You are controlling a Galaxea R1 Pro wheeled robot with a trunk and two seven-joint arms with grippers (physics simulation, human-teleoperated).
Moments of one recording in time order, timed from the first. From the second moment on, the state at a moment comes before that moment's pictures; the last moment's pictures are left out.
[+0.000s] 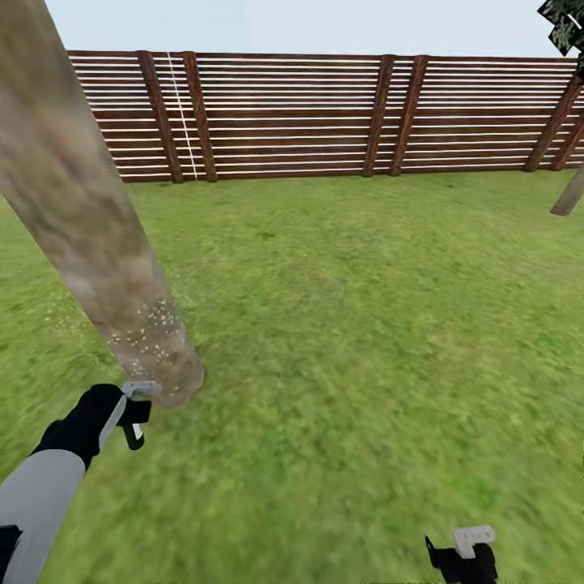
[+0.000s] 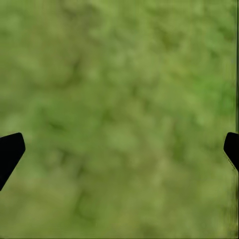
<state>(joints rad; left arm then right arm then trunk) -0.84 0.26 0.06 -0.63 -0.03 0.78 -0.05 -0.42 -0.16 -0.48 -0.14 0.55 -0.43 0.02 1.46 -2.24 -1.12</state>
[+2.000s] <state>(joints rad) -0.70 0.15 -0.35 -0.55 -0.49 0.19 -0.97 -0.57 0.04 0.09 -0.56 0.61 -0.29 0.87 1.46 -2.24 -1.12</state>
